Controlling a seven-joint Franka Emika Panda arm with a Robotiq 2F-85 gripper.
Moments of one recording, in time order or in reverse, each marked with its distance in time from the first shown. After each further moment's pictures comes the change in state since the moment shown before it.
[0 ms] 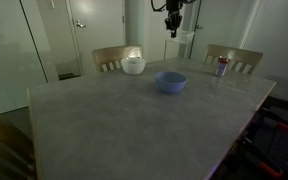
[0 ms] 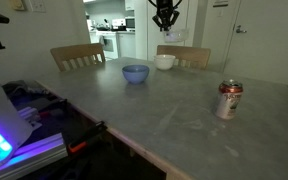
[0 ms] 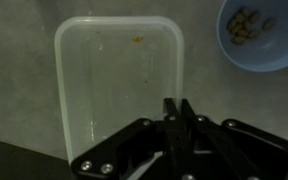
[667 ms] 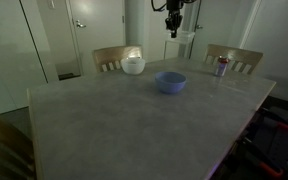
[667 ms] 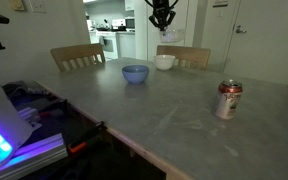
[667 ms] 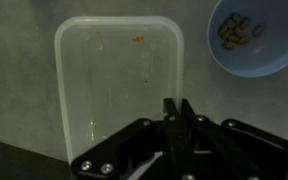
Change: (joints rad) arm 0.006 -0.033 0.012 -0.050 -0.001 0.019 0.000
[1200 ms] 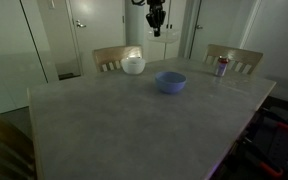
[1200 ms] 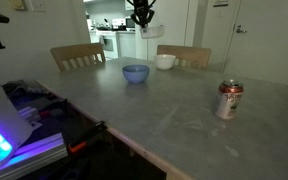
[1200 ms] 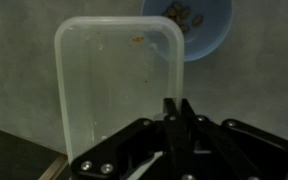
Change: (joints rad) arm 0.128 0.008 0.074 0.047 -0.023 -0.069 0.112
